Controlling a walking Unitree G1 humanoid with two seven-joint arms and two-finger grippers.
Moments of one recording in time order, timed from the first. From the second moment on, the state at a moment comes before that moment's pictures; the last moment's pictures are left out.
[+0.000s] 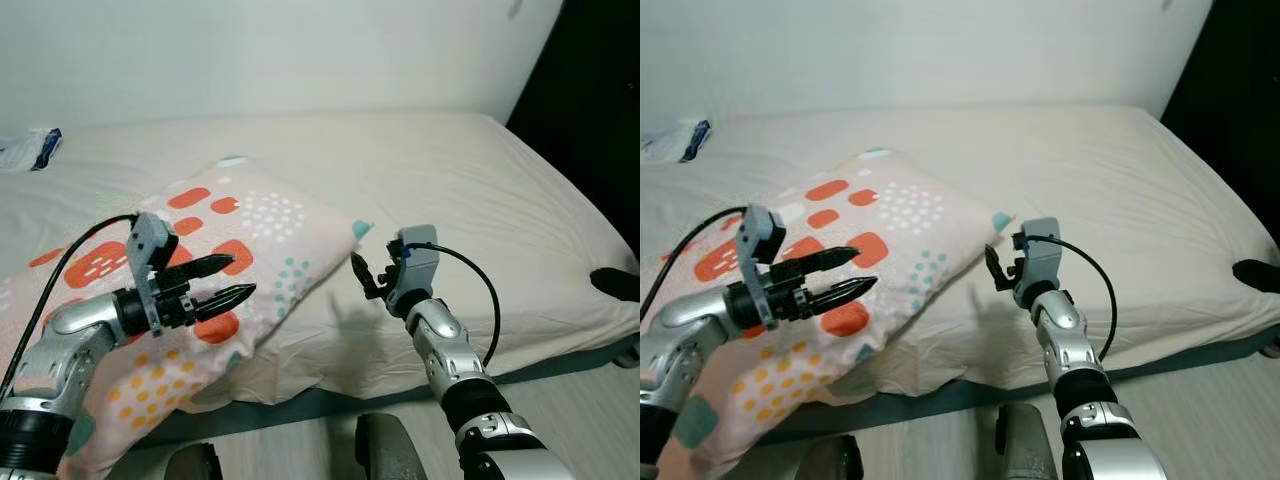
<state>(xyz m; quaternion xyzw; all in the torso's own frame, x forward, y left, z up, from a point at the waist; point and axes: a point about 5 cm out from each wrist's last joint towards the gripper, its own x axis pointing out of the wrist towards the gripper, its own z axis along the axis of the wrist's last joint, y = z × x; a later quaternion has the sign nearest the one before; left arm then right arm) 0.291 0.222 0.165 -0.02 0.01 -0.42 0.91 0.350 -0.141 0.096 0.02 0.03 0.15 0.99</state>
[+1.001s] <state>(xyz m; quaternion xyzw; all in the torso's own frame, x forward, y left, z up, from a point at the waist) 0.221 0.429 0.092 -0.30 0.15 0.26 0.91 0.355 -0.140 0.103 0.04 0.03 0.16 0.99</state>
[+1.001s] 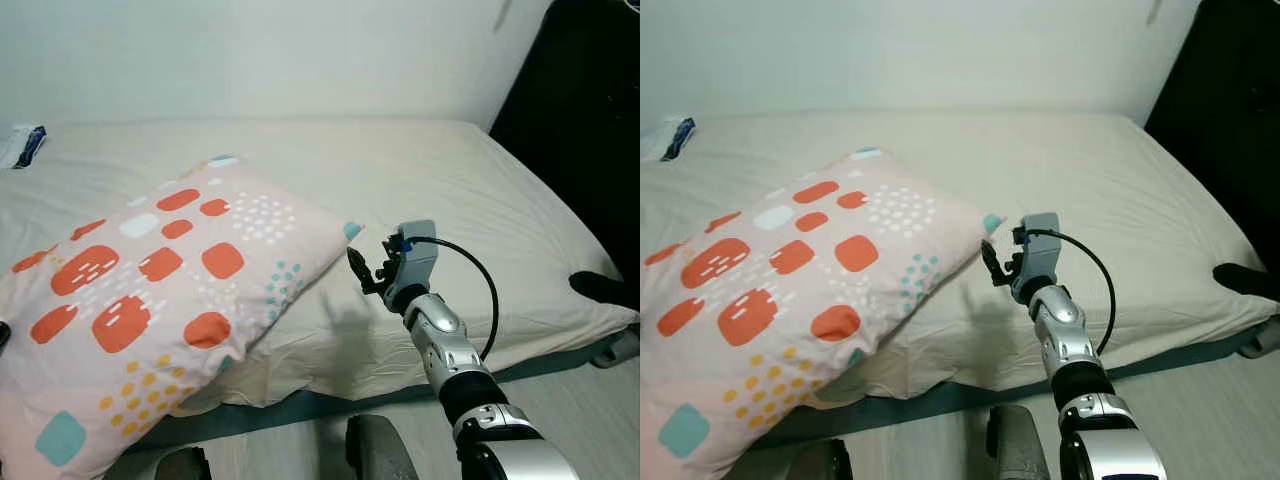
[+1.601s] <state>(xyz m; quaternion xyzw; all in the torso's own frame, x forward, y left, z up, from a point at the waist) 0.160 0.415 0.057 -0.38 0.20 0.07 0.90 0.357 -0.147 0.106 0.04 0.02 0.16 0.99</state>
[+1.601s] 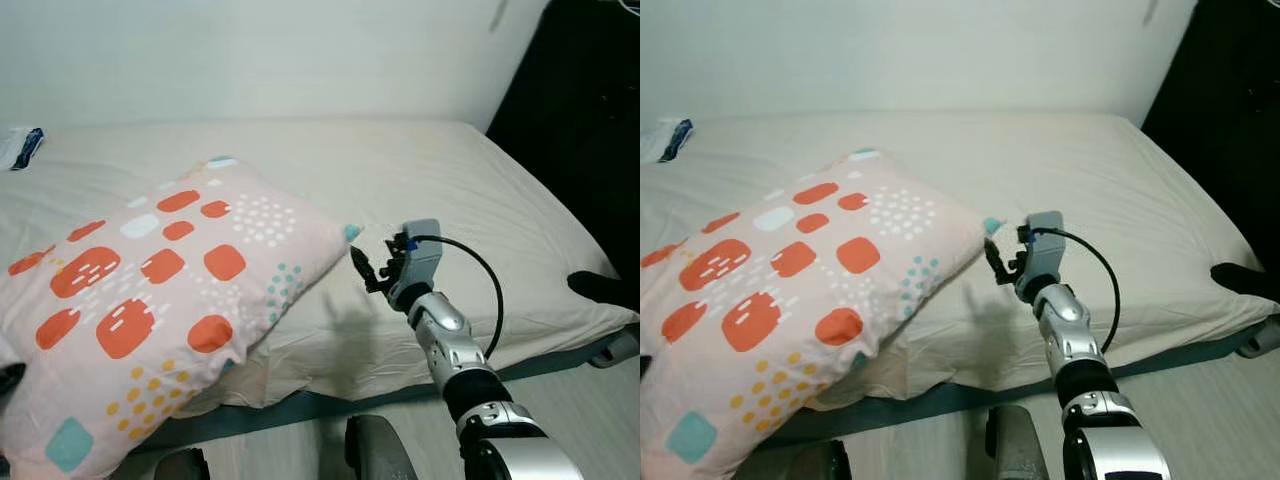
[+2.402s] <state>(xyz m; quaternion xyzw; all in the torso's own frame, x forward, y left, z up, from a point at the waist) 0.245 0.302 0.066 -0.47 0.07 -0.14 0.87 0.371 -0.193 0.107 0.05 0.08 -0.01 1.00</state>
